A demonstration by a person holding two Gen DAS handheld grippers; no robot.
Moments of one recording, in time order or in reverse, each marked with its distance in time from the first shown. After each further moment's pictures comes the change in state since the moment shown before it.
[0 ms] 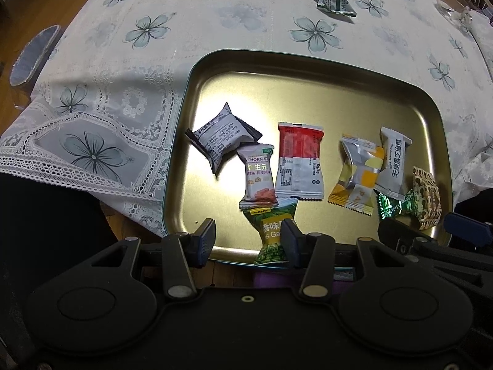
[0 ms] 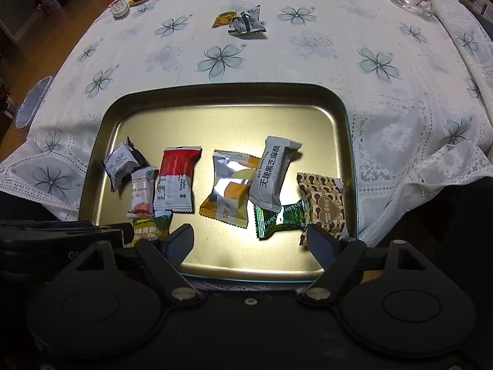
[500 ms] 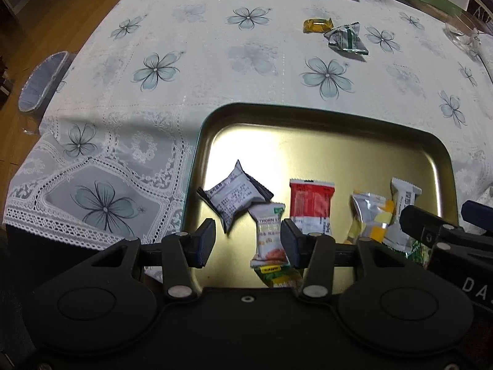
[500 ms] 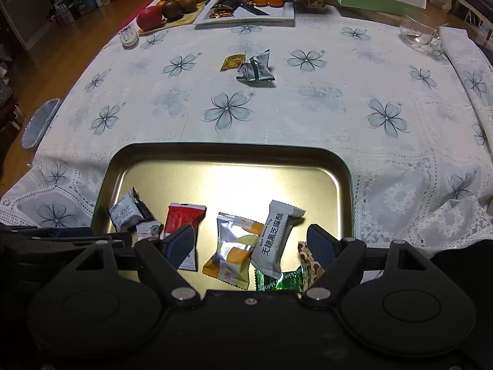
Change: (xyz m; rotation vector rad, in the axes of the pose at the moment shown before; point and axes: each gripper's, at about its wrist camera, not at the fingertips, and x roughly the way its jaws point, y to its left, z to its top) left arm 0.000 0.003 0.036 -0.010 -0.094 0.041; right arm -0.006 -0.001 0.045 -0.037 -0.112 0.019
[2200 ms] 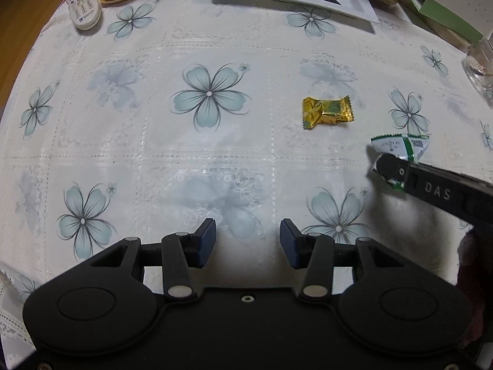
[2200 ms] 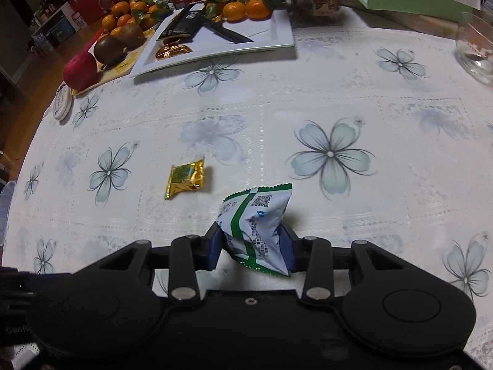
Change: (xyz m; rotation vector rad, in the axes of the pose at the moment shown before) left arm 0.098 -0.005 0.198 0.074 0.108 -0.133; right arm 0.180 -0.041 0.204 0.128 0.004 0.034
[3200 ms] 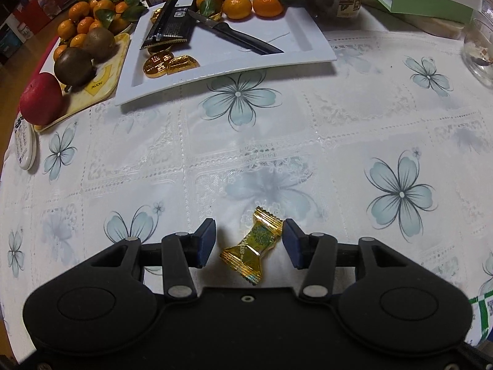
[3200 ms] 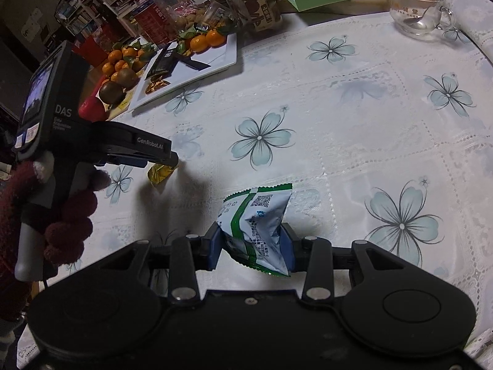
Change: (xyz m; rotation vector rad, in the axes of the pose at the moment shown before) left arm 0.050 -0.095 0.093 0.214 -0.134 0.132; right arm -0.063 -0.087 -0.045 0.147 -0.067 0.135
